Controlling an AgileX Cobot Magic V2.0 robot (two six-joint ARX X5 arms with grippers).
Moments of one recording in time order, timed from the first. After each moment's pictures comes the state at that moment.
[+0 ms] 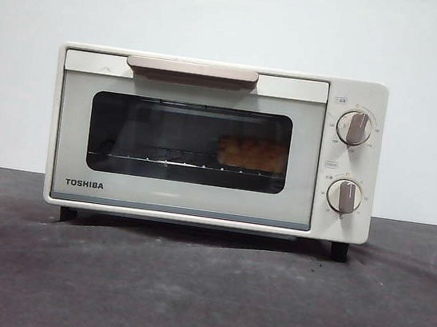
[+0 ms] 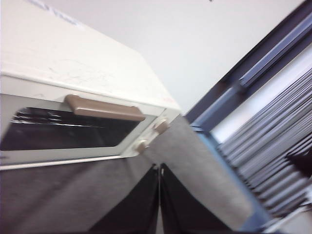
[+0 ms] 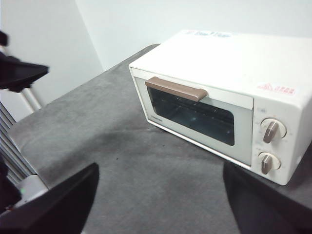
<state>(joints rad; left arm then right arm) -0.05 0.35 0.63 -0.39 0.76 -0.55 0.78 0.36 0.90 -0.78 -0.05 0.24</state>
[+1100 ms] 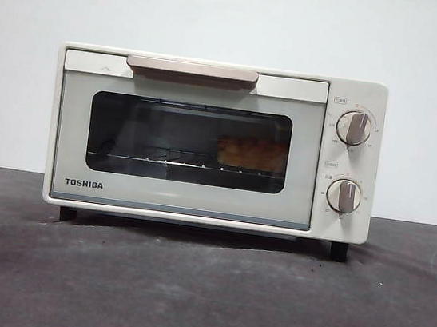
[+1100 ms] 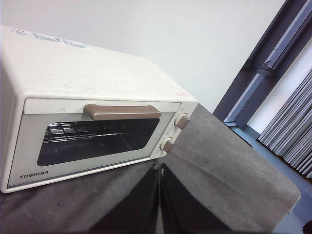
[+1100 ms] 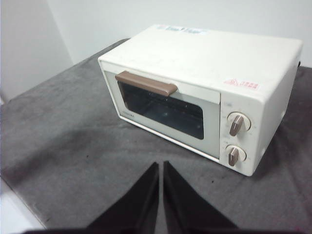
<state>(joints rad) -0.05 0.22 0.63 -0.51 0.70 -0.34 0.78 0.36 0.90 -0.81 0.05 0.21</state>
